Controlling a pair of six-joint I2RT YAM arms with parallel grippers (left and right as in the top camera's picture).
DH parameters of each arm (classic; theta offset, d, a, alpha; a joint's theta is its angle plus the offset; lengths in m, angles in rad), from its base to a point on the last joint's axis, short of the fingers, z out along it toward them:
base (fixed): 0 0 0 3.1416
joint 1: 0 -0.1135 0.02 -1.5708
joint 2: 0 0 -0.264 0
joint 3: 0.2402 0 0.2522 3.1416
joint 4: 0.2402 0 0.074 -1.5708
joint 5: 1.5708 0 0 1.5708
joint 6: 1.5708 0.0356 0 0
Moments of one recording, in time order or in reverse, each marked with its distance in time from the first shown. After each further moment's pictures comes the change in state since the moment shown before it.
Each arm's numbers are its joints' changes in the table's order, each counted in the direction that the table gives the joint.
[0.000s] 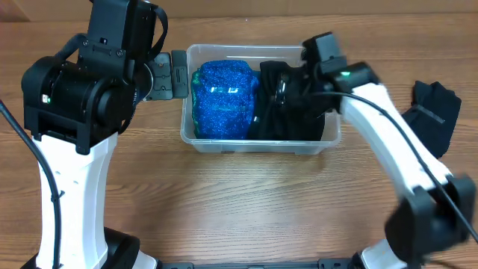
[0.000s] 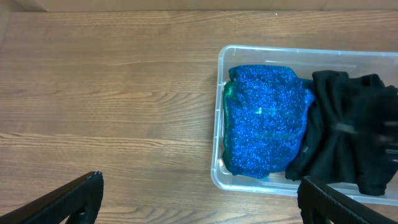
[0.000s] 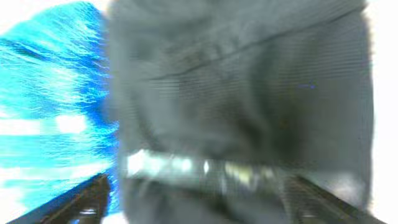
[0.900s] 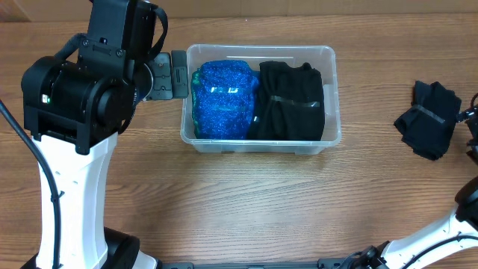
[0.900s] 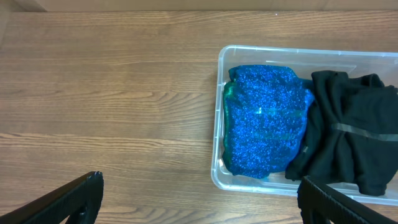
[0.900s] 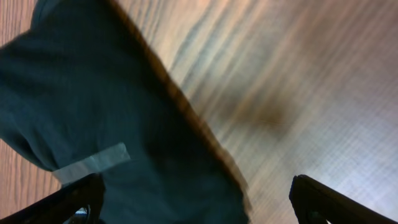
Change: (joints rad) left arm 0.000 0.000 0.000 0.000 0.000 0.000; right arm 1.133 -0.335 0.067 -0.026 -0.132 -0.145
